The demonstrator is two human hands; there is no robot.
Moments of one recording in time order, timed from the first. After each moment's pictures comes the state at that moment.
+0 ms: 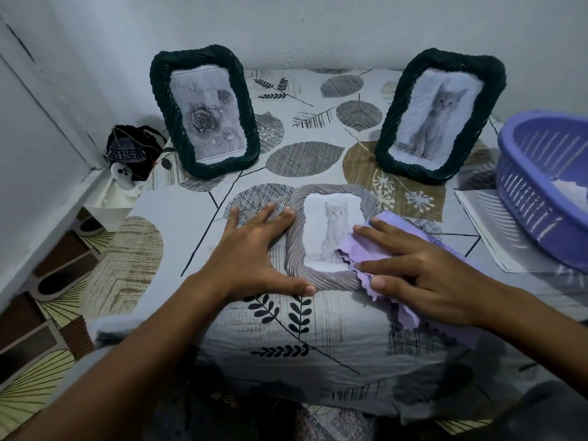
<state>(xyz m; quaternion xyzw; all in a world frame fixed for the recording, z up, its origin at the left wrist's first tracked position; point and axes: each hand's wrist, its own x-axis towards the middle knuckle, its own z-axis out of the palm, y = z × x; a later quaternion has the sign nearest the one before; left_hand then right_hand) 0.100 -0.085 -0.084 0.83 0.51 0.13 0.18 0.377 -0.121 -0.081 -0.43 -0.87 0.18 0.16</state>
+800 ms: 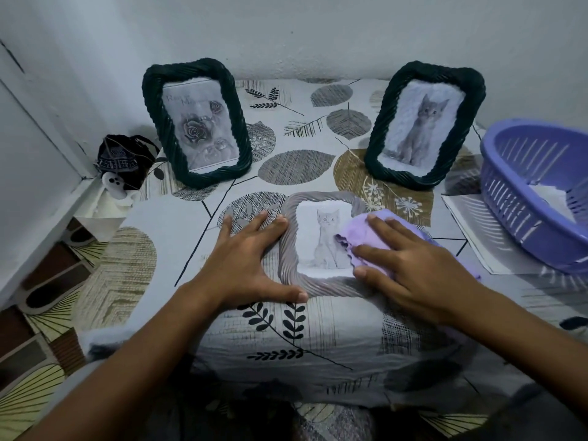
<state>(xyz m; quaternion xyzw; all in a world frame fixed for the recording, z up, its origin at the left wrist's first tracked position) 0.100 -0.086 -0.080 0.83 0.51 0.11 0.18 0.363 -0.128 -0.071 -0.58 -0.82 0.01 0.06</state>
